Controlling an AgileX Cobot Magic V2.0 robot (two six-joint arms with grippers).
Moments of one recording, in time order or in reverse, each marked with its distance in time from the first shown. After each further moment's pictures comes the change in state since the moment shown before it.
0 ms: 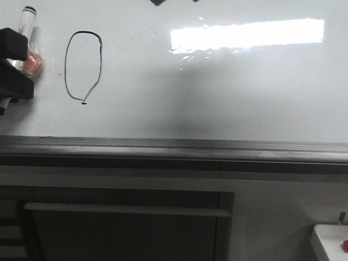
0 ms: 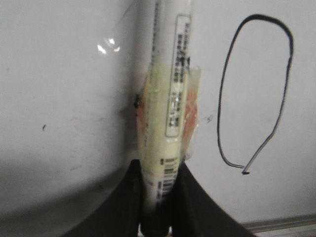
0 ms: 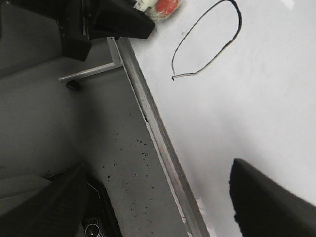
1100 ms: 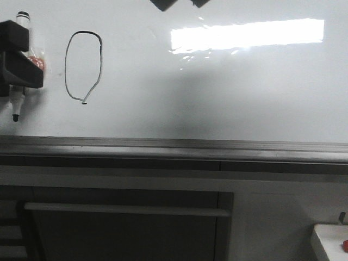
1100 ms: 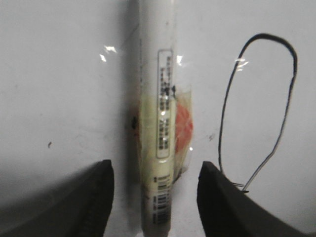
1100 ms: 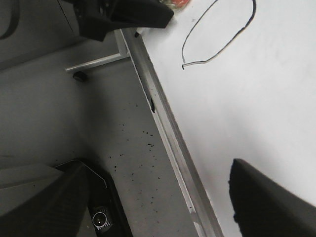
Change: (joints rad) left arm 0.000 -0.014 -0.008 -0.008 -0.033 0.000; right arm 0.000 -0.005 0.000 0.000 0.044 0.009
